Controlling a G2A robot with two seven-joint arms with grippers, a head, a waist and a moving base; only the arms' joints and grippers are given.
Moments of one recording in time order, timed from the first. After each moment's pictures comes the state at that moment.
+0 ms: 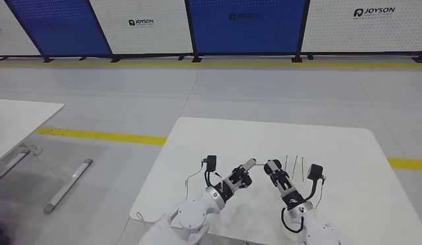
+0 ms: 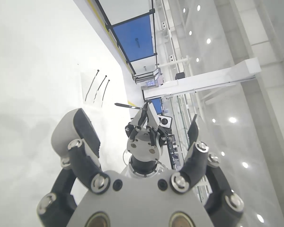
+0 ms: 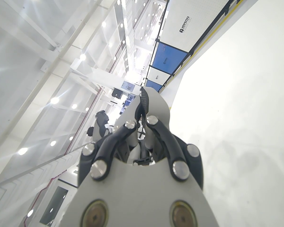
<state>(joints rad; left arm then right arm) 1.46 -1.23 -1.02 -1.69 -0.18 -0.05 -0.11 -1.40 -1.24 0.99 -1.52 0.05 -0.31 0.02</state>
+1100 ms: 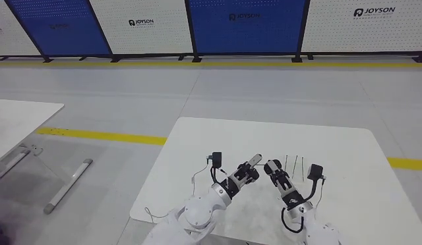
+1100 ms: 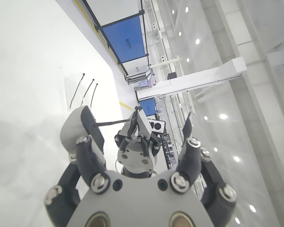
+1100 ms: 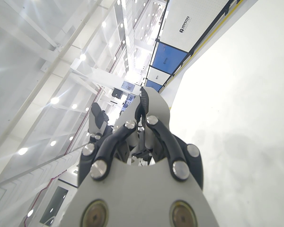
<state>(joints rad) 1.38 -1.25 -0.97 -1.61 -0.20 -0.13 -0.07 -1.40 -1.24 0.99 -1.52 0.05 -0.31 0.02</state>
